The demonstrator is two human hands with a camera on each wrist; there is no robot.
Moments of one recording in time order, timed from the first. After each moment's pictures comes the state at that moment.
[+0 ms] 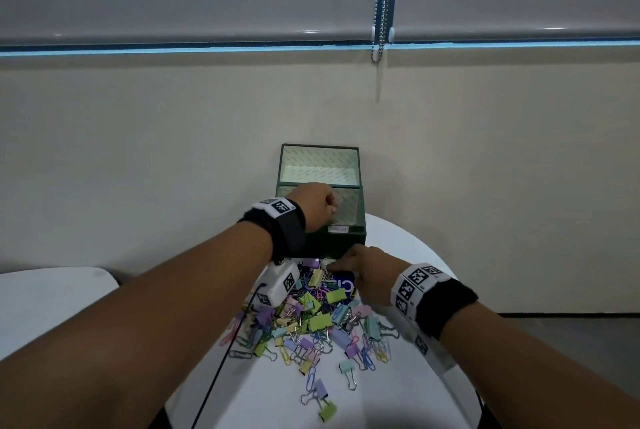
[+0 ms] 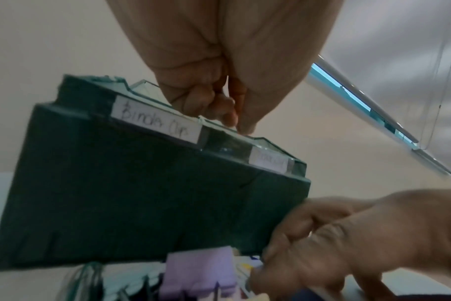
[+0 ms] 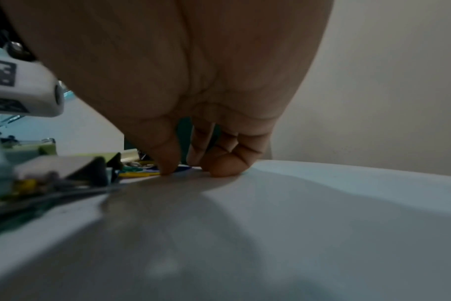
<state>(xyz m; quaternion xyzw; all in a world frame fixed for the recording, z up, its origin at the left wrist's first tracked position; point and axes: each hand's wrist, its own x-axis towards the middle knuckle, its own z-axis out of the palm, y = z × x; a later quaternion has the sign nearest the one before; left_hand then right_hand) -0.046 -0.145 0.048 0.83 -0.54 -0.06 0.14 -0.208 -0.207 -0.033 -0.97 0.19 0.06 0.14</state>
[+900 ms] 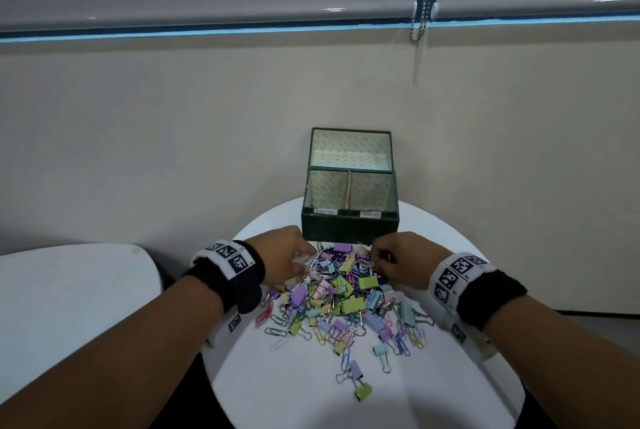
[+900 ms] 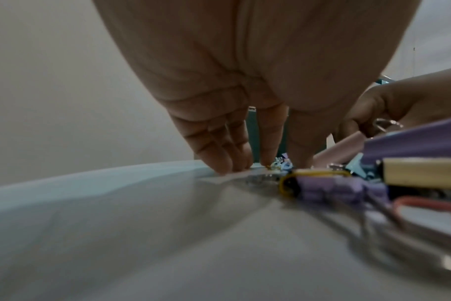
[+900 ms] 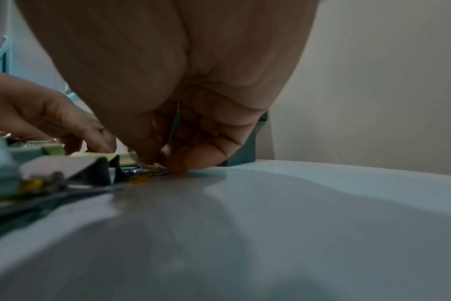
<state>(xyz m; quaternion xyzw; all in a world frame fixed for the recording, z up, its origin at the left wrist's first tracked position) -0.018 -0.016 -0.005 0.79 -0.60 -0.11 -0.02 -0.212 -0.203 -0.029 -0.97 0.18 -0.02 0.16</state>
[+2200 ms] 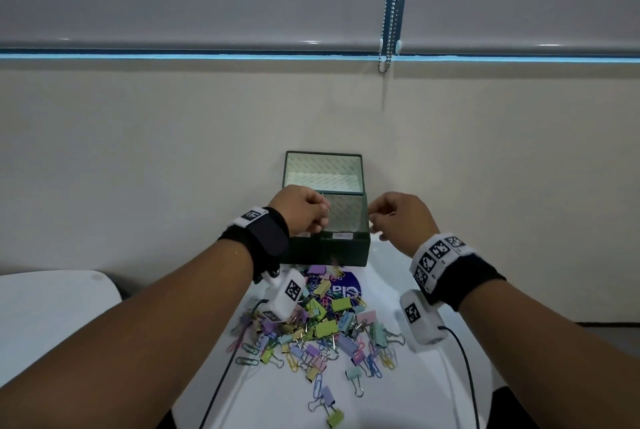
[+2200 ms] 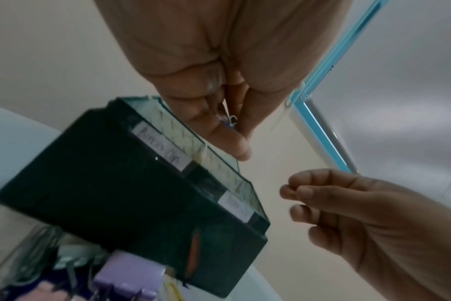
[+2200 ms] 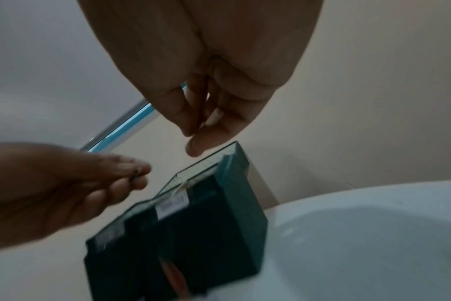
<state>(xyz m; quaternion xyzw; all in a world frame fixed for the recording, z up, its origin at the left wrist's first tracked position) -0.037 -0.108 0.050 0.75 -0.37 -0.27 0.48 -0.205 -0.235 0.029 -0.82 0.33 -0.28 0.38</state>
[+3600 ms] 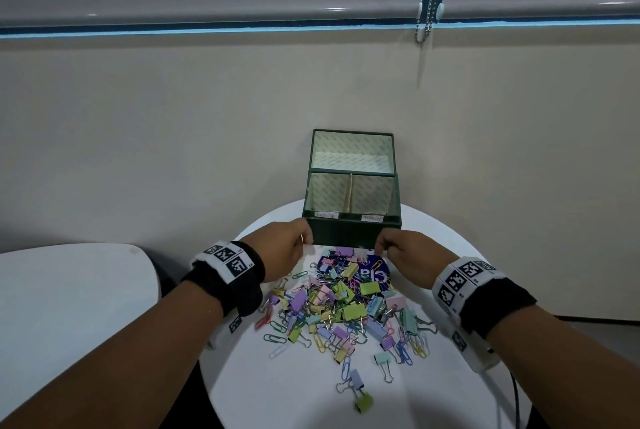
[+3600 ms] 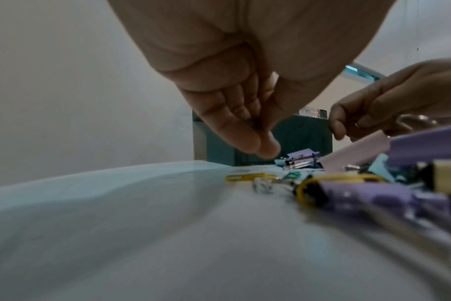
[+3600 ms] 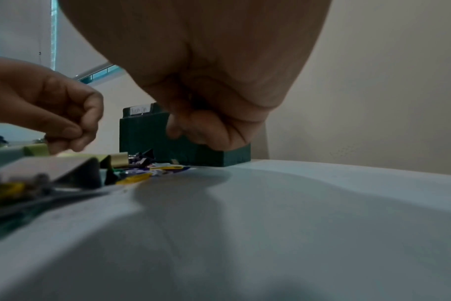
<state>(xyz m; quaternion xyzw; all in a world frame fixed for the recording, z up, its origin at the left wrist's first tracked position) -0.009 -0.020 -0.007 0.83 -0.54 -0.10 0.11 -0.205 -0.213 -0.027 -0.94 0.23 -0.03 0.23</state>
